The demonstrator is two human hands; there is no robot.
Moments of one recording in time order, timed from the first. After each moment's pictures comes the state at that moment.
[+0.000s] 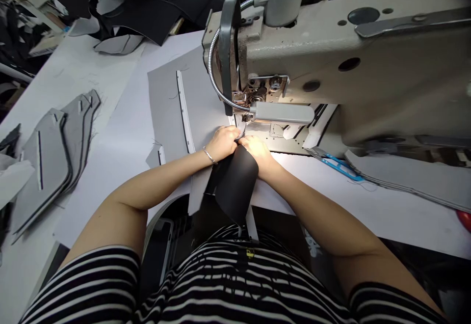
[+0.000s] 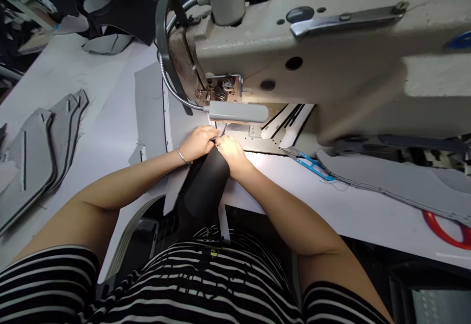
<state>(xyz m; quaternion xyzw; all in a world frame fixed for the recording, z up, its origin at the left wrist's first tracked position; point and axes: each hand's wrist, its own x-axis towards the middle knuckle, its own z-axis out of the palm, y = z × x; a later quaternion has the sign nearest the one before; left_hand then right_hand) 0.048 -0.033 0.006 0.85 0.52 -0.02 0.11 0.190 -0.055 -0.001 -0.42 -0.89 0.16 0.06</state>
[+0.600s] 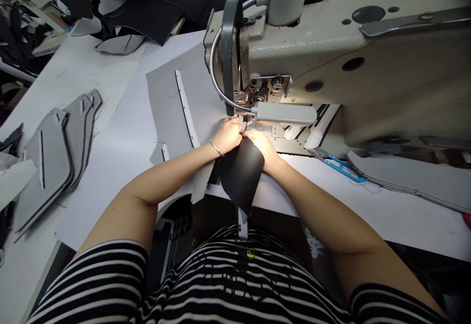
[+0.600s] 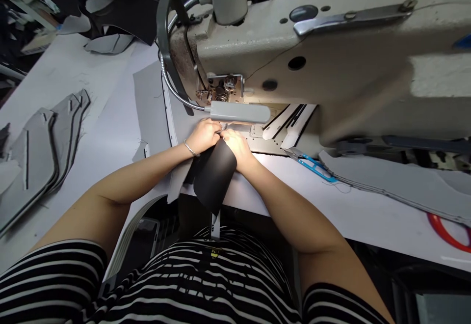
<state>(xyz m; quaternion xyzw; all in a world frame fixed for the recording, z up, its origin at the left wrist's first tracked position) 0.055 -0.013 -0.006 0.84 0.54 0.02 0.07 0.199 -0.038 -0.020 -0.45 -0.86 0.19 0.13</state>
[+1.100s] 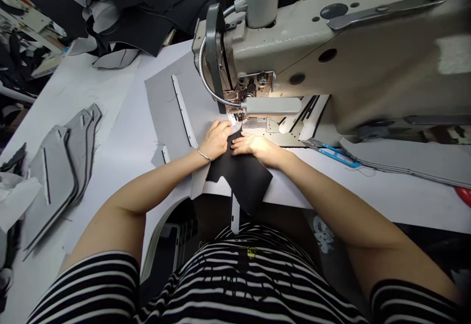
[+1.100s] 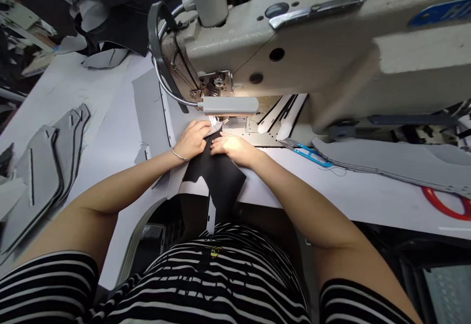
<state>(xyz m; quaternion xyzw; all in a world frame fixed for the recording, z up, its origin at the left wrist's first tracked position) 0.027 -0.033 0.004 0.87 0.50 0.03 0.03 0.224 -0.029 -0.041 -0.20 -0.89 0.34 0.22</state>
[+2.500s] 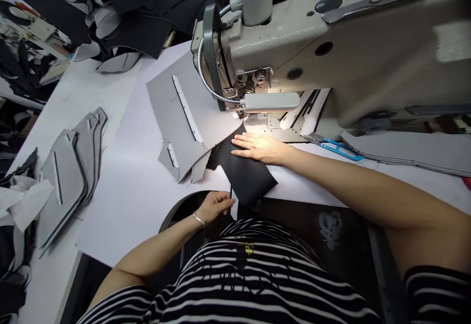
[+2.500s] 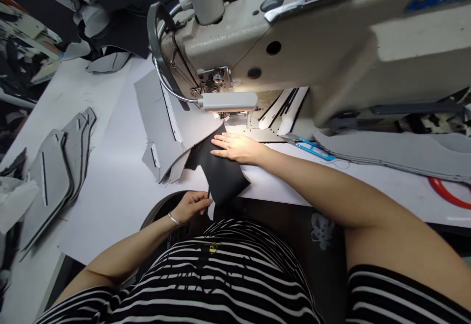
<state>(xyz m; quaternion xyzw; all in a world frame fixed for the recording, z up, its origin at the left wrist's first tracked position) 0.012 -0.210 -0.030 0.49 0.60 0.13 0.62 0.229 -0.035 -0.037 -0.13 -0.99 0.05 0.10</state>
